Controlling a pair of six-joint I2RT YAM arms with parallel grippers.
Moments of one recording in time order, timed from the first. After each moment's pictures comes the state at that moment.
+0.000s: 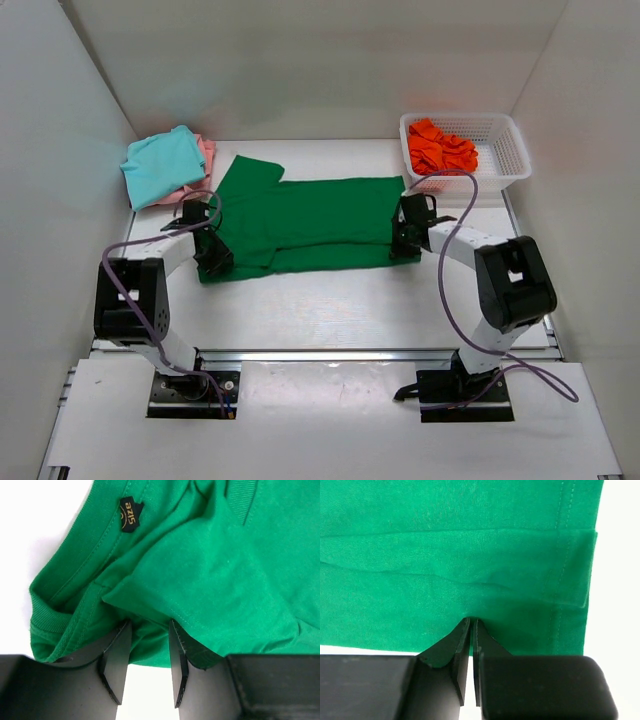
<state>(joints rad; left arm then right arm) -0.02 1.60 0.87 -0.42 0.00 -0.71 0.29 1.71 0.97 -0.26 -0.05 0.34</state>
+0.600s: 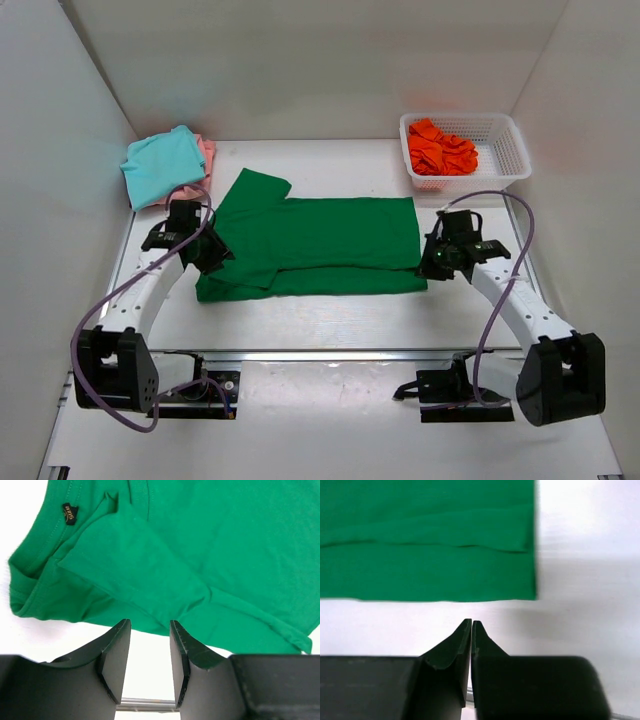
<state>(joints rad) -0.08 1.21 0.87 -0.68 0.06 -0.72 0.20 1.15 0.79 -0.64 -0.13 0.39</state>
